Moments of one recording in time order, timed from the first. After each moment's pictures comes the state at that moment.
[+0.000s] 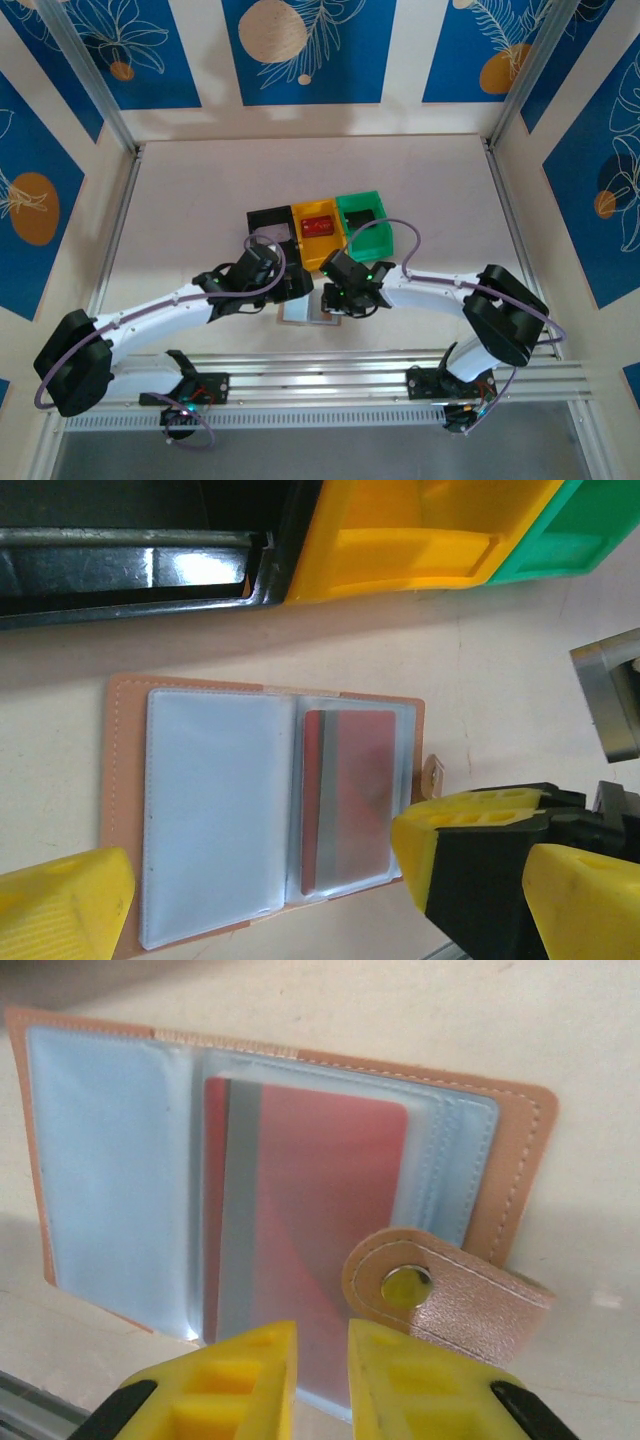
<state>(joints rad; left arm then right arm) -0.82 1.20 0.66 -0.30 0.10 -0.97 0.92 1.51 0.80 -0.44 -0.09 0.96</state>
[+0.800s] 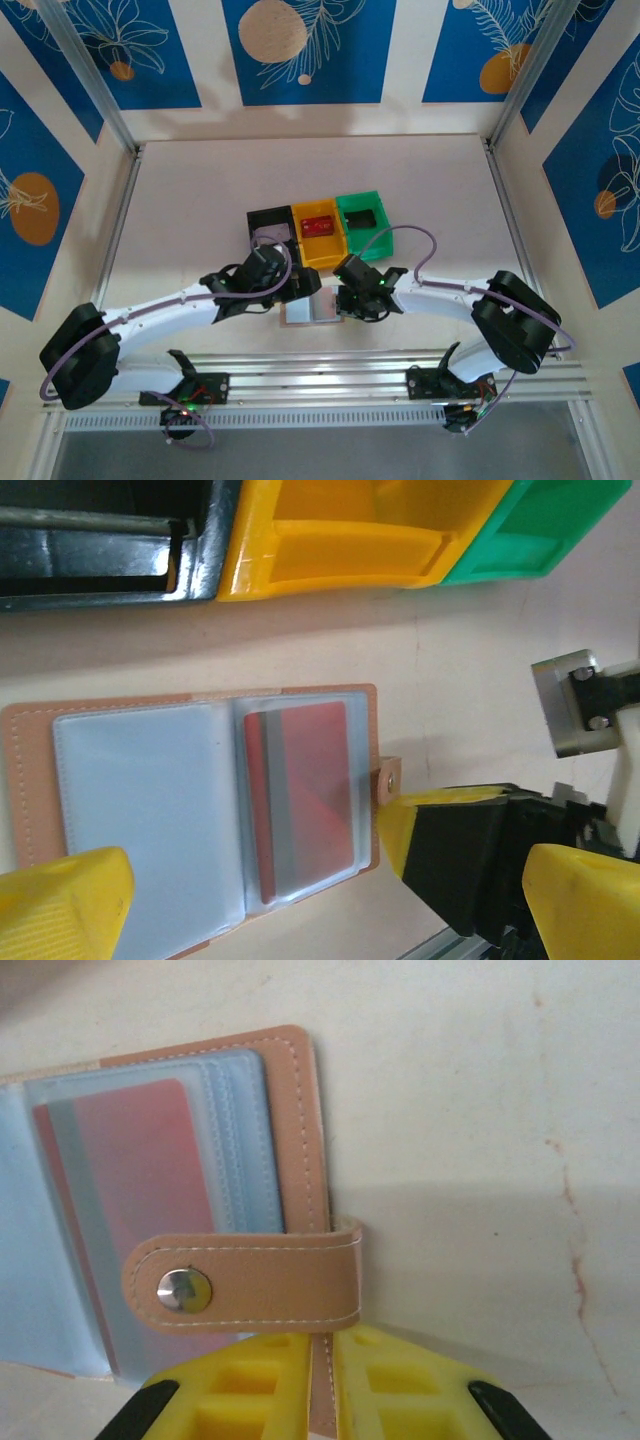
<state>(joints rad) -0.86 1.24 0.66 -0.20 0.11 -1.03 0.88 1.45 0.68 -0.41 -0.05 1.00</state>
